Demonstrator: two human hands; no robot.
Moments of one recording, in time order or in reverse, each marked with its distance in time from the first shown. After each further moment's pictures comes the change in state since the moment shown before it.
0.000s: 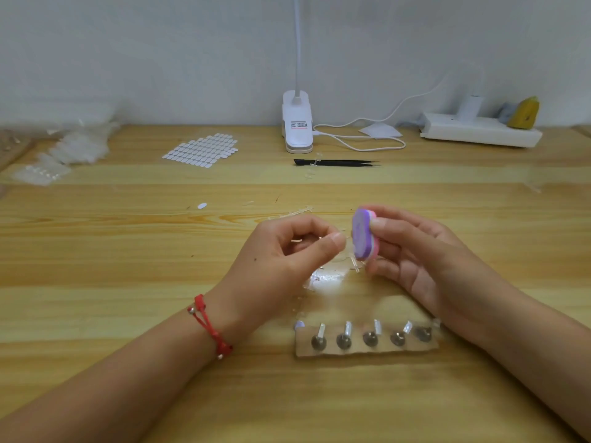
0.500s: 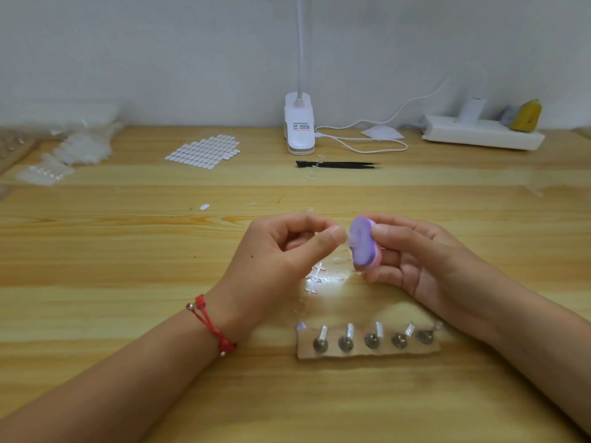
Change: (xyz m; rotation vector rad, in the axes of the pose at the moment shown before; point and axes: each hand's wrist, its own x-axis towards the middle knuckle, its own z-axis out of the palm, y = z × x) left_hand 0.001 0.005 0.003 -0.040 0.106 -0.001; right_hand 0.003 -0.003 -0.007 -0.027 -0.094 0.065
